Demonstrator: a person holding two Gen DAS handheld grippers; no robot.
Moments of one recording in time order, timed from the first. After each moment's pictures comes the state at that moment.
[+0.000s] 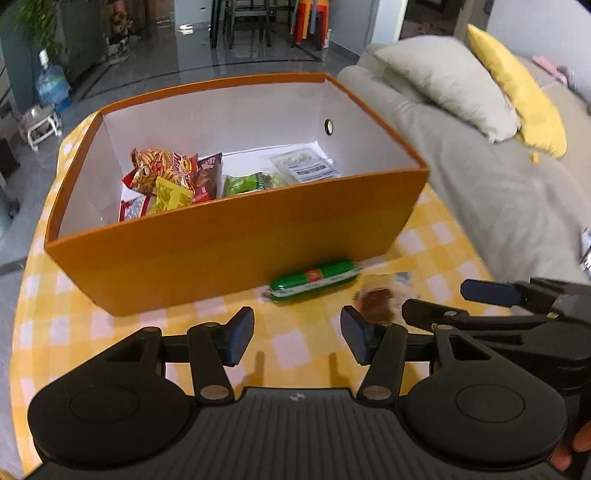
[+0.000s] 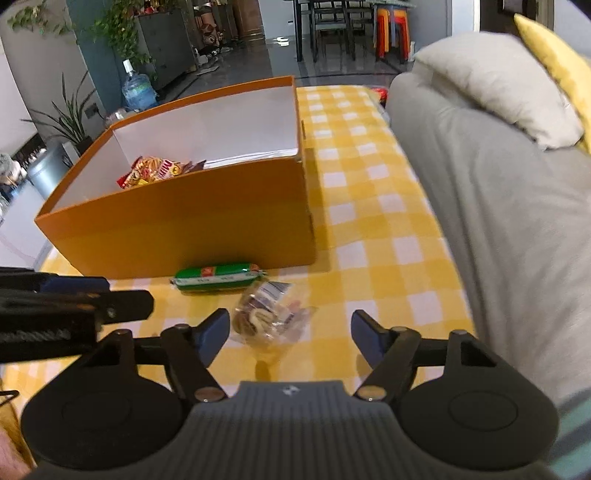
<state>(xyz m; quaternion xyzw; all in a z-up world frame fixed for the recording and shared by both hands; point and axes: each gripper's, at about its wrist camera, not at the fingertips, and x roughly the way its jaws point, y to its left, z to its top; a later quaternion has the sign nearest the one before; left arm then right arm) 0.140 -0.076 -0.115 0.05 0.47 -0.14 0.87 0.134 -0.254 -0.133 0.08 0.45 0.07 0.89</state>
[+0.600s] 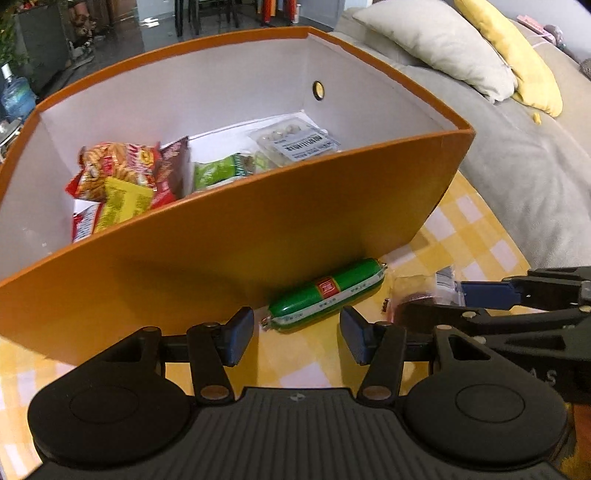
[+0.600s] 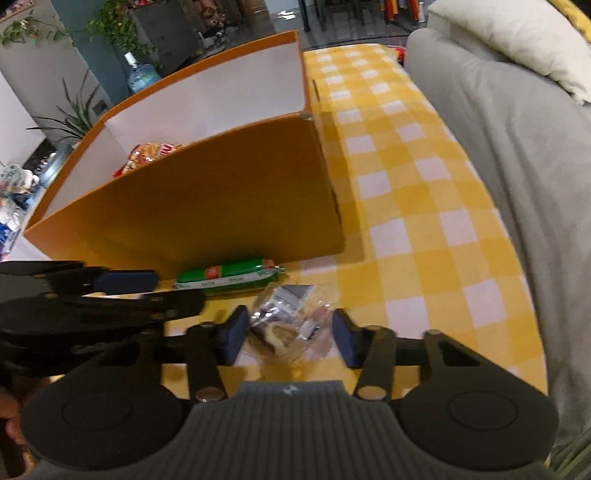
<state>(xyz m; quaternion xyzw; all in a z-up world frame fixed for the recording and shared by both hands) 0.187 -0.086 -0.161 0.09 0.49 -0.18 0.85 0.170 -0.252 -0.164 0.12 0.49 0.10 0.86</state>
